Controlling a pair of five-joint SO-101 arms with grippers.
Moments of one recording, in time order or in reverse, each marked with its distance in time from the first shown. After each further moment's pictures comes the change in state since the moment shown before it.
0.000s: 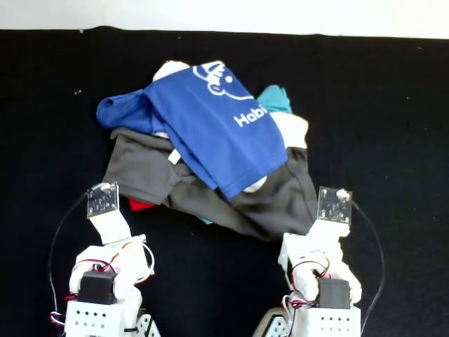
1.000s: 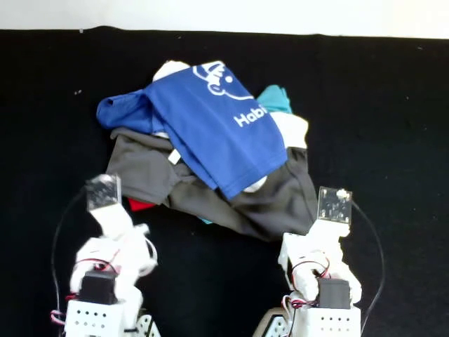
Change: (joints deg) left arm -2.8 0.4 0.0 -11.3 -8.7; right arm 0.0 0.0 0.0 0.0 0.0
